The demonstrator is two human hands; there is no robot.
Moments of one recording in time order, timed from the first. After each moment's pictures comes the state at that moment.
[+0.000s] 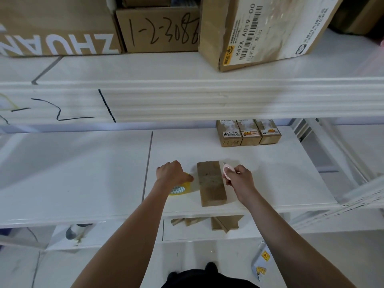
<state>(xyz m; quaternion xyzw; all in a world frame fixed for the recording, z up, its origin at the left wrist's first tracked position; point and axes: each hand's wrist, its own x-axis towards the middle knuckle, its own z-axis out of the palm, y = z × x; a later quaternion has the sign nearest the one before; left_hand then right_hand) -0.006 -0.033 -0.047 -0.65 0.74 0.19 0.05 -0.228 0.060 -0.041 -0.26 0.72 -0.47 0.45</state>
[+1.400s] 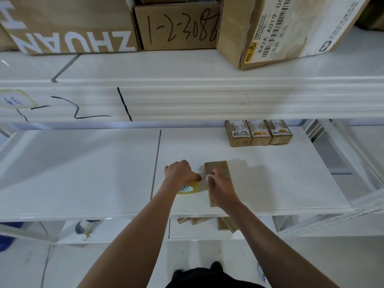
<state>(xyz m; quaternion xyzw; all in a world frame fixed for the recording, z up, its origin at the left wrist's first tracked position) -0.005 -0.024 -0.031 -0.64 0.73 0.22 0.05 -0.155 0.068 -0.057 -0.60 0.68 -0.29 0.31</state>
